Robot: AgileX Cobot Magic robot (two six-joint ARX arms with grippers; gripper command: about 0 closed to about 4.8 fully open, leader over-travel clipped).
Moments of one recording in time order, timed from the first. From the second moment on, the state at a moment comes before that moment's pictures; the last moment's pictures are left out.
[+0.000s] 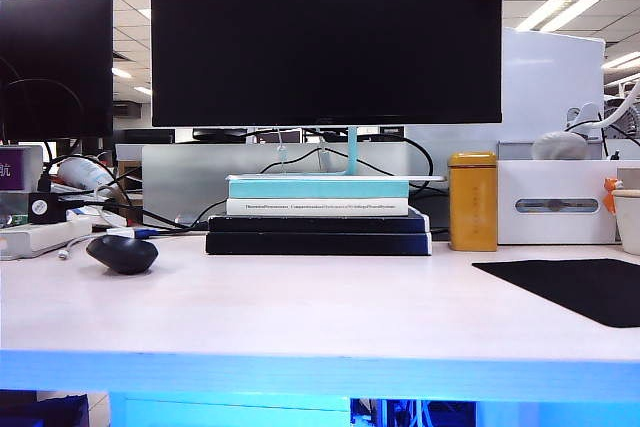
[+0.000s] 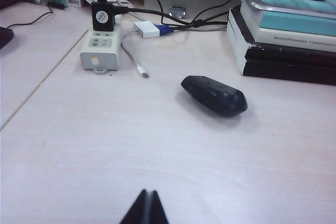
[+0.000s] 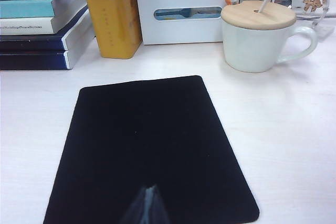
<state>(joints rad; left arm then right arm) 0.00 0.01 0.01 -0.16 0.04 -0.06 0.01 0.00 0.01 -0.17 0.01 0.06</state>
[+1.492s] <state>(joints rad) 0.00 0.64 0.68 -0.12 -0.16 -0.13 0.01 0.55 0.85 -0.17 -0.04 0.21</state>
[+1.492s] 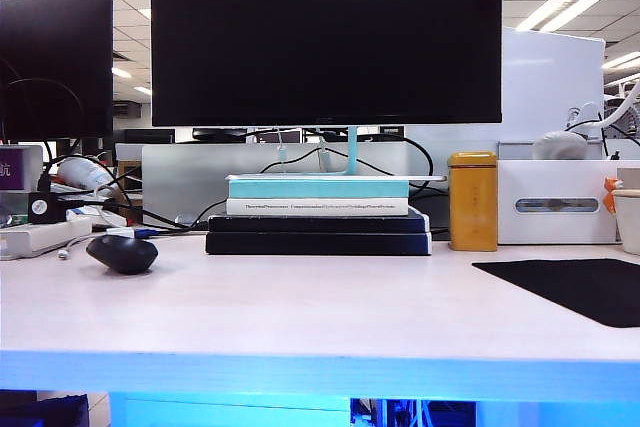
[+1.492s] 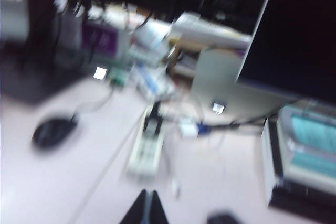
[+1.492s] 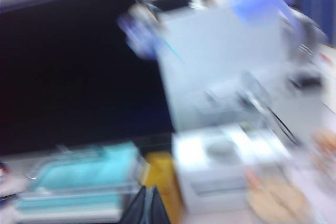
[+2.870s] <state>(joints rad) -0.27 1.66 1.13 -0.15 -0.10 -0.45 0.15 1.01 1.26 -0.36 -0.49 -0.03</state>
